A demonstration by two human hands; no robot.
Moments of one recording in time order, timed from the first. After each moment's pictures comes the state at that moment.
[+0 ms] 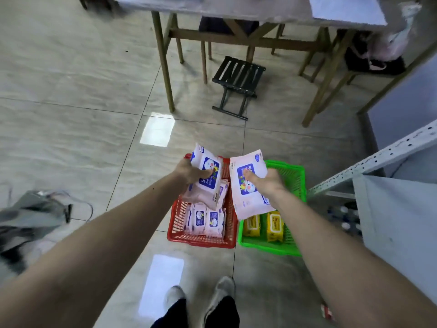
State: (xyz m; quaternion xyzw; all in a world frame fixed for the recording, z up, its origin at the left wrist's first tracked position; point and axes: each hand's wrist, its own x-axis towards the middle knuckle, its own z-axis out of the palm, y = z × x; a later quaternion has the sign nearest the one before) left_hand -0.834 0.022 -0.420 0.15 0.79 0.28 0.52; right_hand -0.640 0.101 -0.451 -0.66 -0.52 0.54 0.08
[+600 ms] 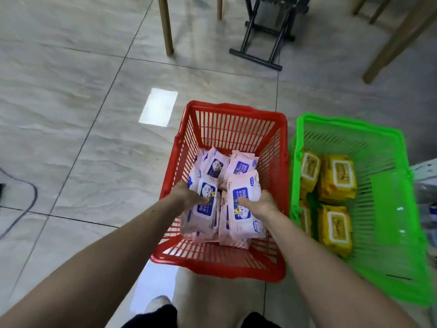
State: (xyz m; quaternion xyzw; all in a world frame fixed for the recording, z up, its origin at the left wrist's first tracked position) left_hand -0.897 -0.005 -0.869 0.08 0.82 0.18 0.53; right_hand -0.712 0.075 -0.906 -0.67 -0.53 0.52 -0.04
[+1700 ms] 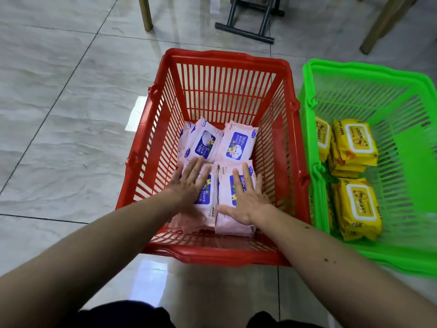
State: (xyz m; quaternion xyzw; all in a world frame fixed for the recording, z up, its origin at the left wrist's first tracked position) left_hand -0.882 -0.027 -1.049 0.68 0.67 -0.24 0.18; right_hand -0.700 0.034 -1.038 -0.46 -0.82 0.23 -0.27
